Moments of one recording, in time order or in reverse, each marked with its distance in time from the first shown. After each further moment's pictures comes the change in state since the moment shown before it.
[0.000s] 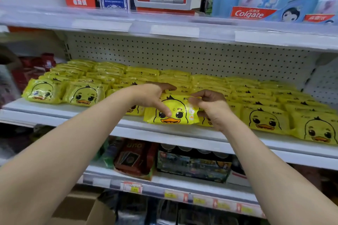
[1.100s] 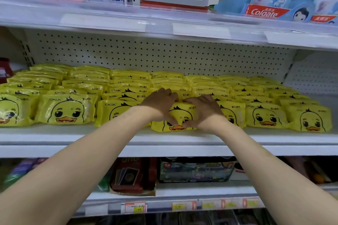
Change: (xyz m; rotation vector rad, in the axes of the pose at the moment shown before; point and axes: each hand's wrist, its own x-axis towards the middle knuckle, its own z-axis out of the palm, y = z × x) left_hand 0.070 -0.046 0.040 0.227 0.098 0.228; right_hand 0.033 0.023 0.035 -1.259 0.009 -0.140
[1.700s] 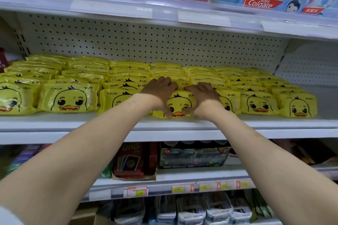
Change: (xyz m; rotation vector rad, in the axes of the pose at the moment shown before) left_hand -0.012 -0.003 0.002 0.163 0.069 0.057; right_hand -0.010 -0.015 -0.003 -0.105 0.019 0.078
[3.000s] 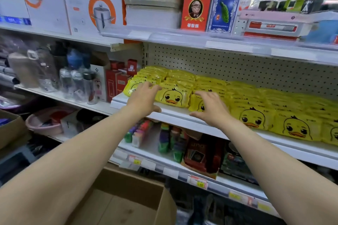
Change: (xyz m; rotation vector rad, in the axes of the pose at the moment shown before) left_hand -0.301 -0.115 -0.058 -0.090 0.197 -0.683; right_hand -0.061 -0.225 -0.025 0.236 0.013 -0.357
